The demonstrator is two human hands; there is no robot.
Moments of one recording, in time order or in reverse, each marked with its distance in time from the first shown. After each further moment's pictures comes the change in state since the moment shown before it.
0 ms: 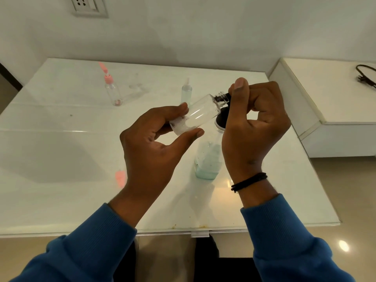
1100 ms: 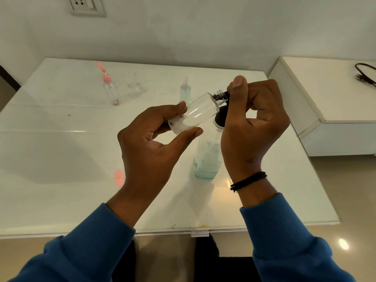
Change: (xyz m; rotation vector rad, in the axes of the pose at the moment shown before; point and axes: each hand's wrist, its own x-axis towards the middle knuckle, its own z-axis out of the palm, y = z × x) left_hand 0.000 -0.001 0.000 0.013 -0.005 -0.001; right_hand -0.001 0.000 0.000 -0.003 -0.001 0.004
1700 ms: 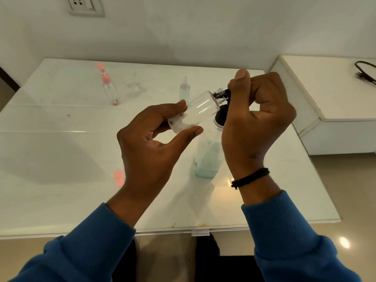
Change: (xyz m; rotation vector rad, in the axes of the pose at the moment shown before) left_hand 0.000 0.001 0.001 -0.014 0.007 -0.015; right_hand 0.005 0.002 0.002 -0.023 0.036 -0.032
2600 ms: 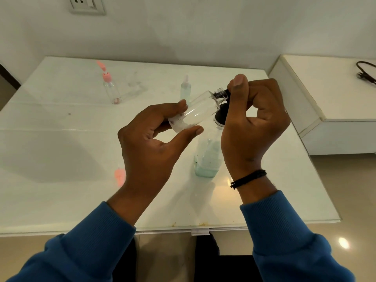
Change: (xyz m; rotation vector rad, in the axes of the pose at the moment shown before) left_hand 0.000 0.000 -0.001 0.007 -0.006 0.011; right_hand -0.006 0.001 -0.002 0.008 -0.025 -0.004
